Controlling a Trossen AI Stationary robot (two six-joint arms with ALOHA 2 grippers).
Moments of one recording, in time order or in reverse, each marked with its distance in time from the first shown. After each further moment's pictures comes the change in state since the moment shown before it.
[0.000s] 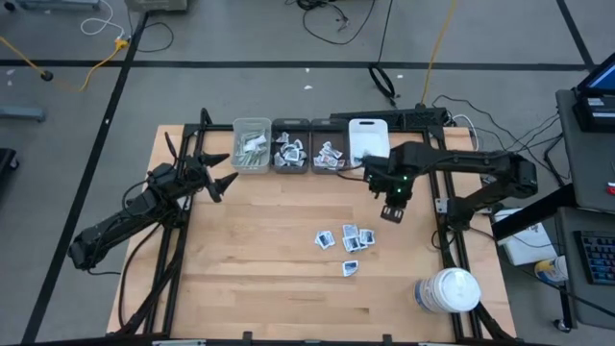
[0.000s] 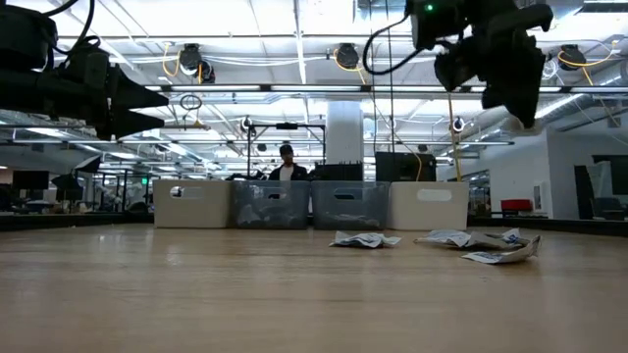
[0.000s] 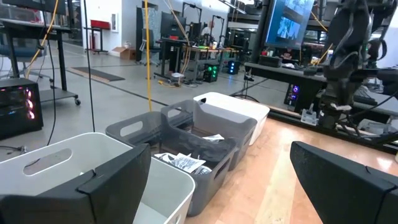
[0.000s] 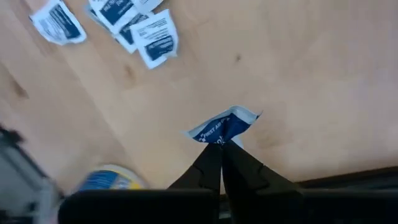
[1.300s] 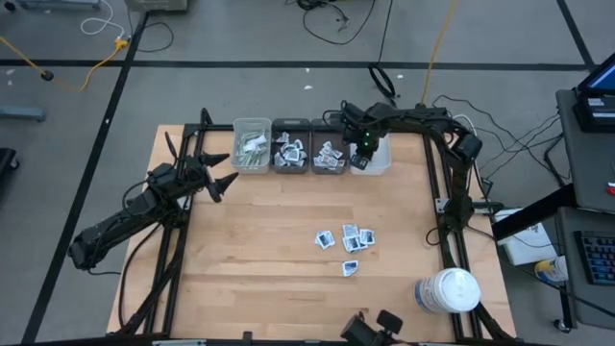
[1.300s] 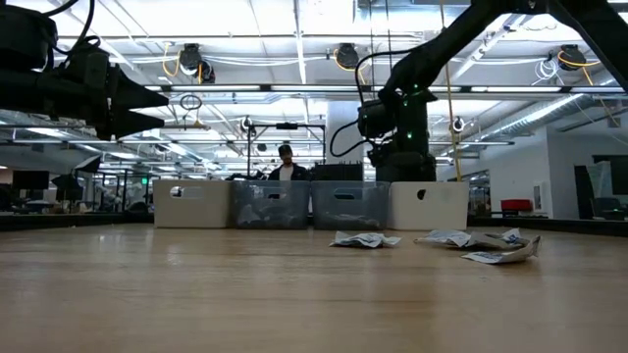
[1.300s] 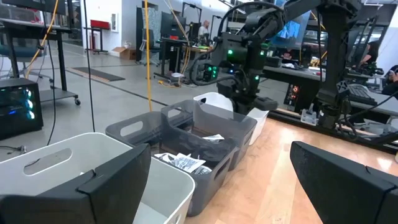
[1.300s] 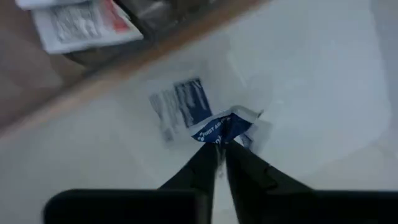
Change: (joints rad) left arm 0.000 0.000 0.000 0.000 0.000 0.000; right arm -0.492 0.521 0.235 0.412 0.254 -0.410
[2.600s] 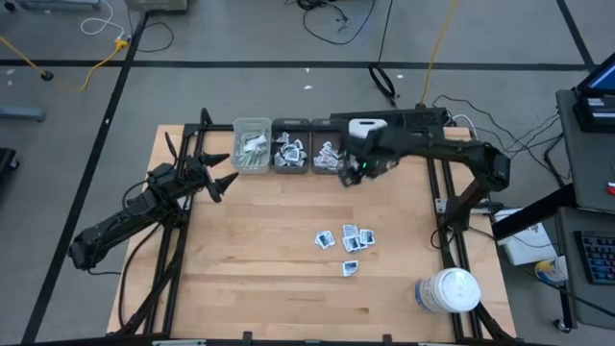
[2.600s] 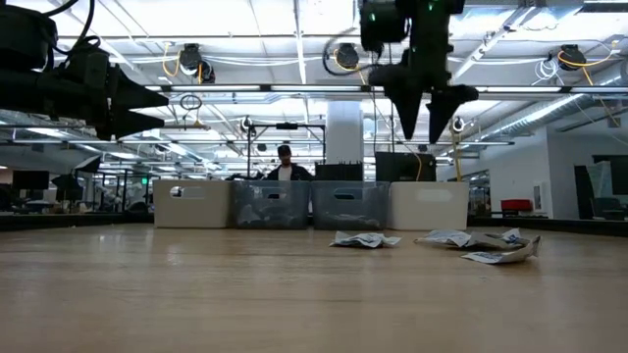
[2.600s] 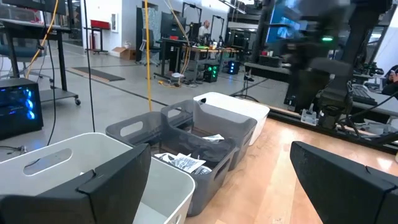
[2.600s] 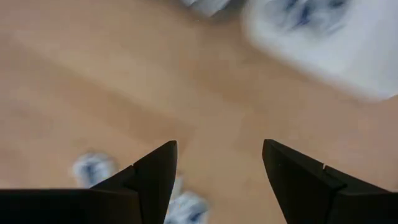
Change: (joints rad) left arm 0.000 0.000 0.000 0.000 0.000 0.000; right arm 0.362 -0.302 0.024 -0.204 0.006 0.994
